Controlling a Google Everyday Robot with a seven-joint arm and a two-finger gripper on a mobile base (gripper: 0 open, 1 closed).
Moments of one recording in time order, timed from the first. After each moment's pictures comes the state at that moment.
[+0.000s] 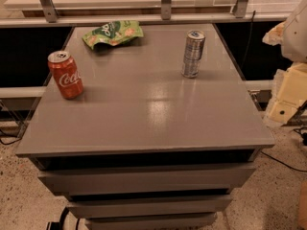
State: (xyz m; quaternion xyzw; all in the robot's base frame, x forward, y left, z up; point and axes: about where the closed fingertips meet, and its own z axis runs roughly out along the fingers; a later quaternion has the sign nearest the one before) arm 0.438 -0.217 0.976 -0.60 0.78 -0.03 0.16
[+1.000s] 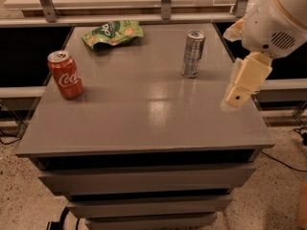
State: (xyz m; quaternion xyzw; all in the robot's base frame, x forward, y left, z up) arm 0.471 -0.150 0.974 -0.62 0.75 0.06 0.22
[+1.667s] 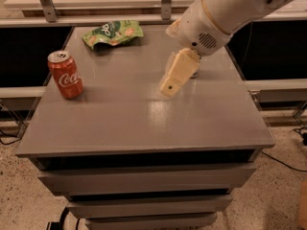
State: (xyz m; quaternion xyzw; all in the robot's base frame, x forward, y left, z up) arm 0.514 -0.031 0.963 -0.64 0.70 0.14 0.30
